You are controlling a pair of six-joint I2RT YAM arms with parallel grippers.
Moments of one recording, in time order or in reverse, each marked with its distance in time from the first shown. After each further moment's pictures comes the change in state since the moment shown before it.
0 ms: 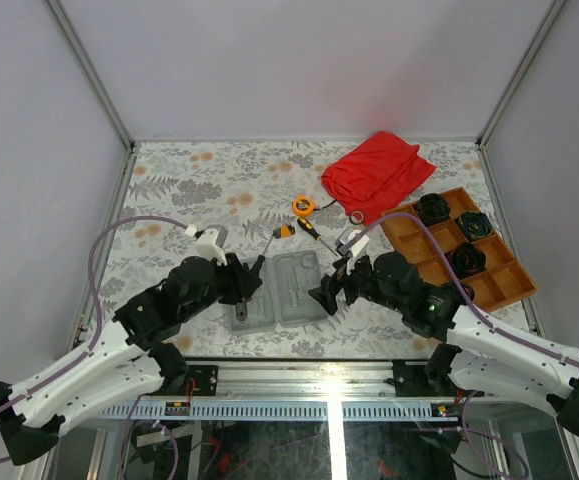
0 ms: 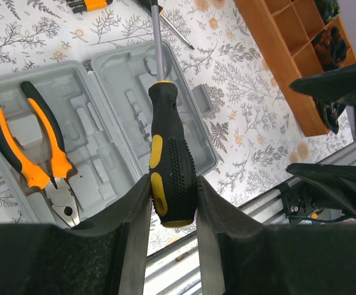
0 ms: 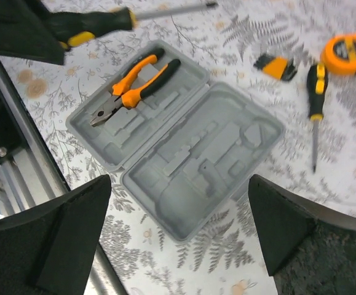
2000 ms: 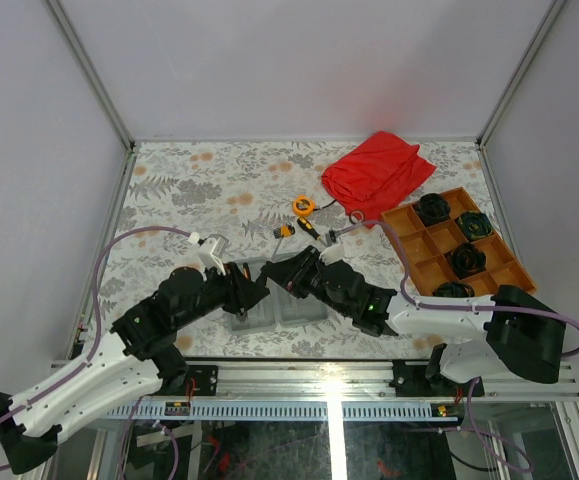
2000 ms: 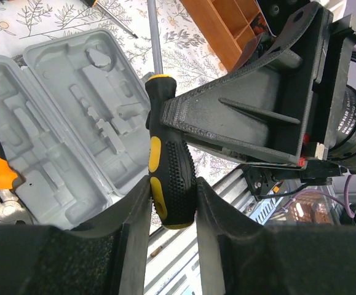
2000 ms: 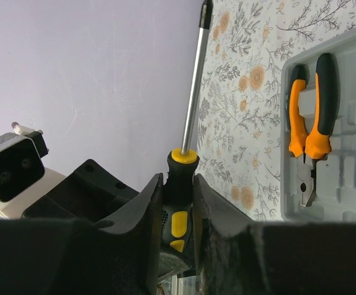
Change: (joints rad) left arm 0.003 -0.127 -0.134 0.153 0.177 -0.013; right arm 0.189 0.487 0.055 0.562 0.333 1.315
